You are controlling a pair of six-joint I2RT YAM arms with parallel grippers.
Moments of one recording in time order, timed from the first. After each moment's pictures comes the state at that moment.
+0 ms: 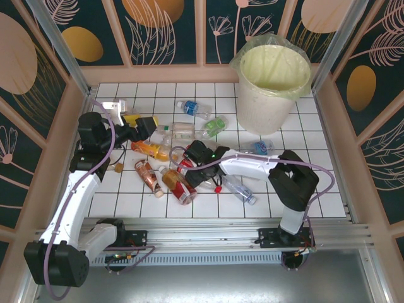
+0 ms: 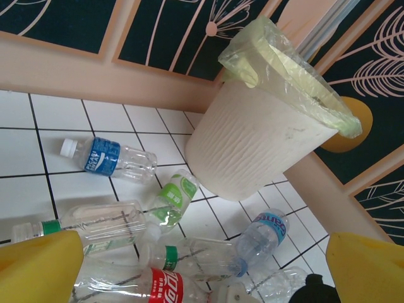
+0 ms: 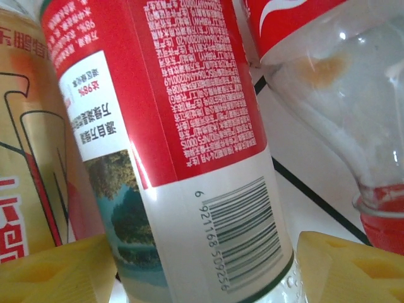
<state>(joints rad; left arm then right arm) -0.08 1.00 0.87 -0.11 0.65 -0.44 0.97 1.80 1.18 -0.56 0.02 0.25</state>
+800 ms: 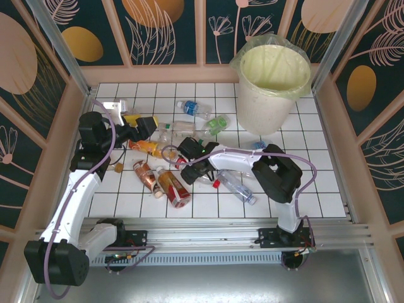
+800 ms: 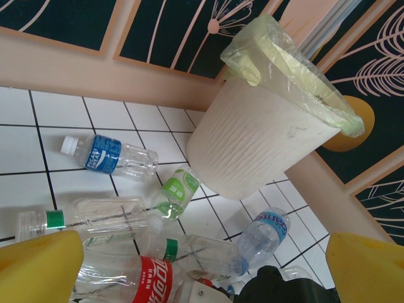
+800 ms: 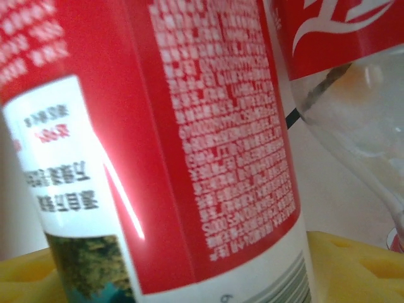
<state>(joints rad) -0.08 1.01 0.87 -0.11 0.65 -0.44 0.96 1.95 1.32 -0.59 0.06 0.16</state>
